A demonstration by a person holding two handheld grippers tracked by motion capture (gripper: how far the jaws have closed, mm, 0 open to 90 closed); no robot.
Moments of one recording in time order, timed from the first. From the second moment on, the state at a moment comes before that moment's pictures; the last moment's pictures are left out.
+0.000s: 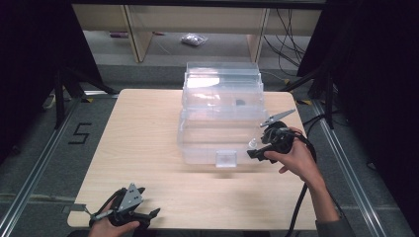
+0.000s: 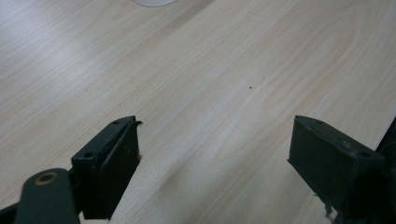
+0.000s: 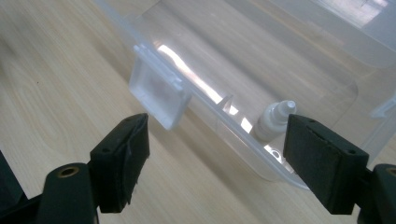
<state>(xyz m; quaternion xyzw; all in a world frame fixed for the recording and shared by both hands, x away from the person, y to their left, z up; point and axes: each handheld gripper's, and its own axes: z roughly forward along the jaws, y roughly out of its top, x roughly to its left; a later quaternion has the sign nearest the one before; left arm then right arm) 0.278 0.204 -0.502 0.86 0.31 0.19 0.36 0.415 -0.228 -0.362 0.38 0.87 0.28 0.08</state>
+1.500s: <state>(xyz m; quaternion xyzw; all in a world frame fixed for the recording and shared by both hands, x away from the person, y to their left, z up) 0.278 0.205 -0.500 0.86 0.31 0.19 0.35 0.374 -0.231 -0.406 0.34 0.87 0.34 0.09</state>
